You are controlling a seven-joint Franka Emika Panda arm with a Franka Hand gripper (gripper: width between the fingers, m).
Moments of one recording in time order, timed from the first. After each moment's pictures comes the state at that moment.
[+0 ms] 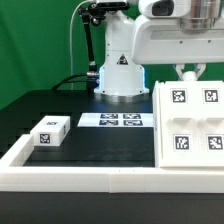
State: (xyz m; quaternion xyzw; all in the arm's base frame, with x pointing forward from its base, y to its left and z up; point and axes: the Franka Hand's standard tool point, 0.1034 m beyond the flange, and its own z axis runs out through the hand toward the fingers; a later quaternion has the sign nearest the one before) arm 0.537 0.082 0.136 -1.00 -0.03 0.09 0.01
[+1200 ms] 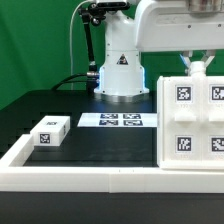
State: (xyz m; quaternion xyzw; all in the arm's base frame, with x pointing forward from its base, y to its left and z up) arm 0.568 0.085 0.152 -1.00 -0.04 0.08 0.01
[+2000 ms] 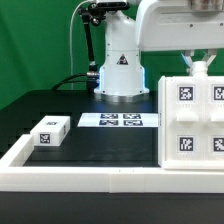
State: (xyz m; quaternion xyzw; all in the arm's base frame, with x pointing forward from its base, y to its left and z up) arm 0.569 0.084 0.155 -1.00 -0.05 0.08 0.01
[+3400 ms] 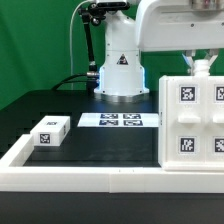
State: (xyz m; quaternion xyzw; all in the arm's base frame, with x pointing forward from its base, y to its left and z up) arm 0.584 0.086 0.160 -0.99 -0.05 0.09 0.01
